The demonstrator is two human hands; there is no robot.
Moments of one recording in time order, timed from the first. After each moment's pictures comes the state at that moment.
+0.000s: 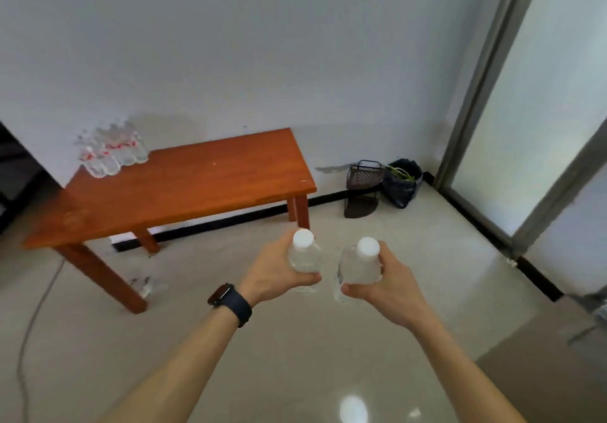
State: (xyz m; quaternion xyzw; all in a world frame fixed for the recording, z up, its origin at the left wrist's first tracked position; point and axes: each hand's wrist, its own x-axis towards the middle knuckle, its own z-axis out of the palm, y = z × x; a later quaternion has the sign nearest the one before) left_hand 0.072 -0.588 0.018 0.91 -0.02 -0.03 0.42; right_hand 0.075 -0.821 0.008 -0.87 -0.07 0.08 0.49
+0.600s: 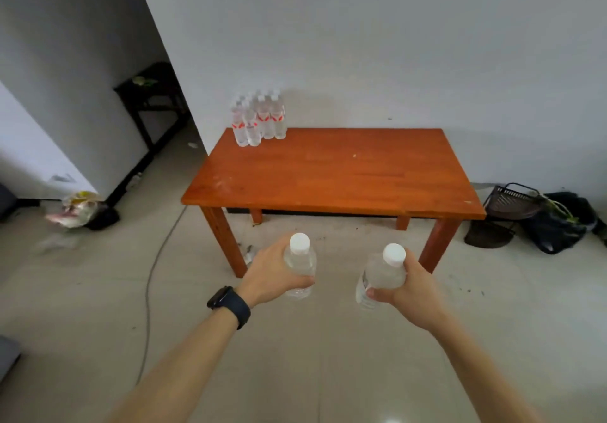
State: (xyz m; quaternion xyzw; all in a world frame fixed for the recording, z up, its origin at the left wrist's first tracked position) left_hand 0.026 -0.170 -0.015 0.90 0.17 0.01 0.41; right_hand 0.131 -0.425 -0.033 -0.87 -0.17 0.17 0.44
